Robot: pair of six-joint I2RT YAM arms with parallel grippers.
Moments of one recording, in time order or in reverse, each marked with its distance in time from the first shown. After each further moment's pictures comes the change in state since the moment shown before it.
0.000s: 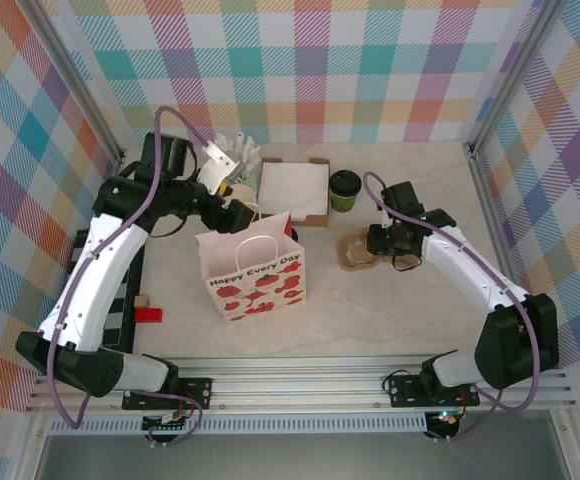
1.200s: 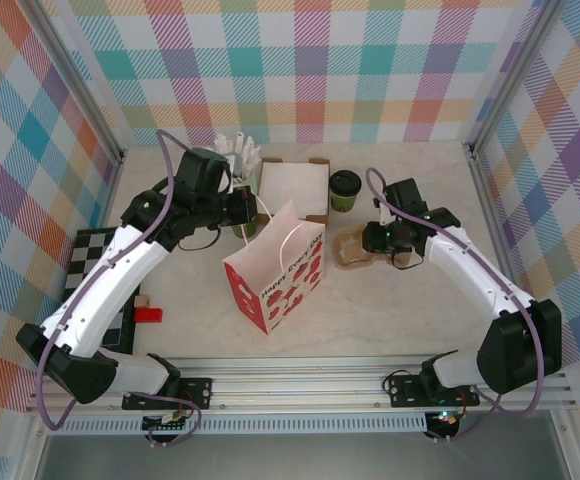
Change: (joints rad) left arm -0.223 -0.031 -0.113 0.140 -0.417 -0.874; right arm 0.000 -0.021 0.034 -0.016 -0.106 -0.010
